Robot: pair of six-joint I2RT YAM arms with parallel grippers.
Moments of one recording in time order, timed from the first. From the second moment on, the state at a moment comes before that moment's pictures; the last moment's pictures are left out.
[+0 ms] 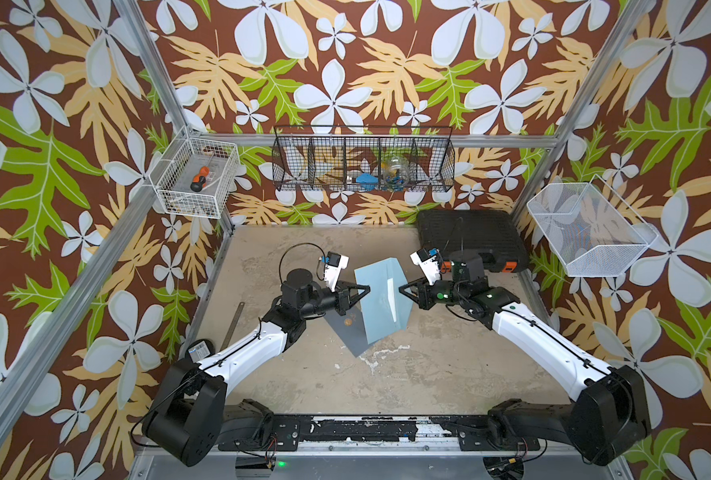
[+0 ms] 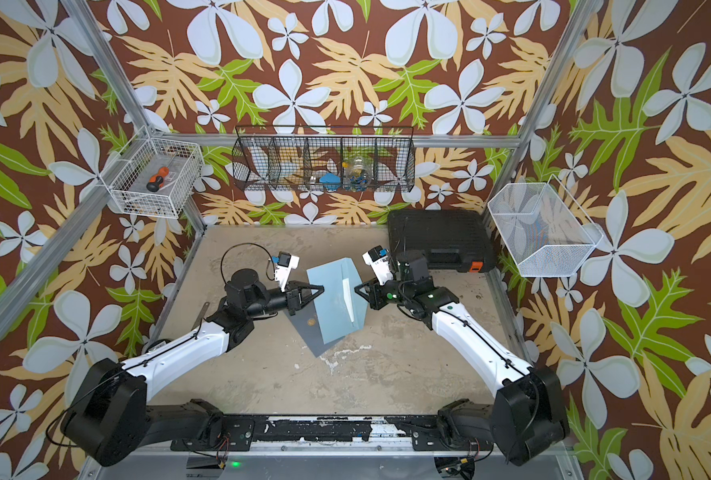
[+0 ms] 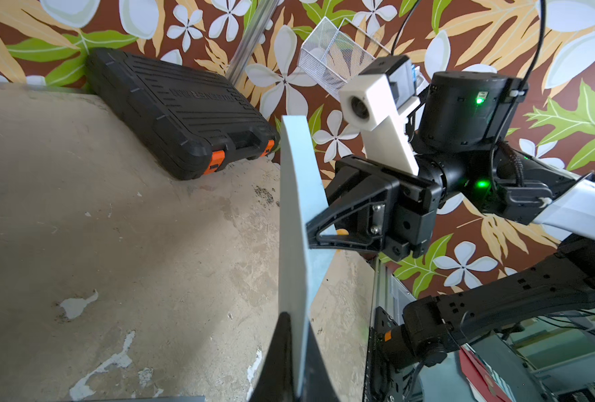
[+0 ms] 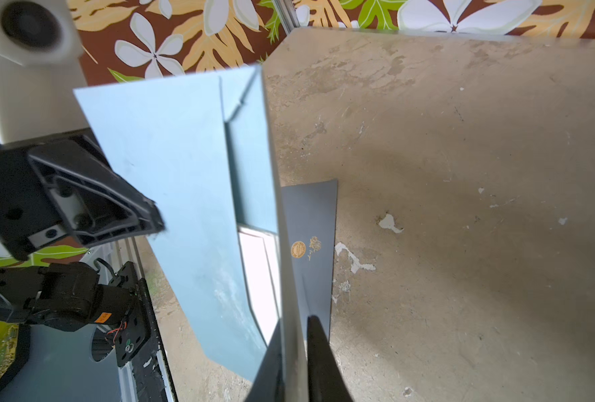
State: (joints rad) left arm -0.45 1.31 0.69 0.46 0.73 -0.54; right arm 0.39 1.30 0.98 -0.28 -0.61 0.12
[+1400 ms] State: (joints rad) left arm -0.47 1.38 0.68 0.36 0.55 -0.56; right arm 0.18 1.46 0.90 -0.28 -0.73 0.31
